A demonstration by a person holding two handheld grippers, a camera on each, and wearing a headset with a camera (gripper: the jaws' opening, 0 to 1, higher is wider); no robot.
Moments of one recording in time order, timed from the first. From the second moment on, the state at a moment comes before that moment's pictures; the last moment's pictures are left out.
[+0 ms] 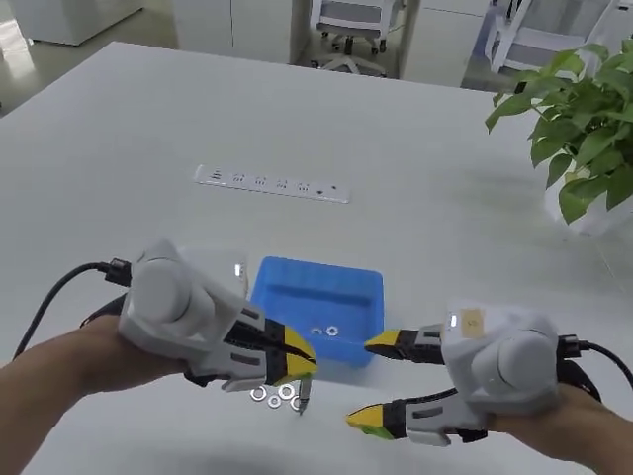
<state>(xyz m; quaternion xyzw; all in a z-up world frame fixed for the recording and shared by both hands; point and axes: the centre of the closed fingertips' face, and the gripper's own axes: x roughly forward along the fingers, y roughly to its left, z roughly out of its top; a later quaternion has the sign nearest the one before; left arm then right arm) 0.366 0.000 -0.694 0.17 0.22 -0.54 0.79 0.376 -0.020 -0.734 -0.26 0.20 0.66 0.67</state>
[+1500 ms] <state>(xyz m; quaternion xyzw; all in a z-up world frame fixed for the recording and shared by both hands) 0.364 0.002 -0.694 0.16 0.23 -0.55 0.78 0.357 0.026 -0.775 -0.33 0.19 0.74 0.56</state>
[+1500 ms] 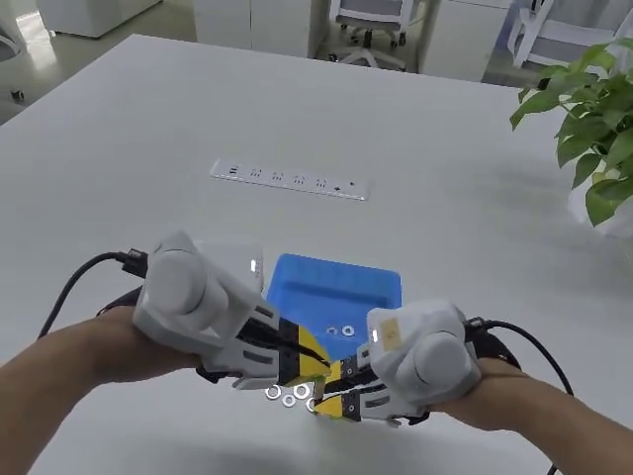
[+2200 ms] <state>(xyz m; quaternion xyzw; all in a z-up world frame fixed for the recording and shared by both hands) 0.364 0.002 -0.696 0.17 0.23 -0.55 0.78 0.357 0.026 -0.775 -0.30 0.21 0.73 0.58</state>
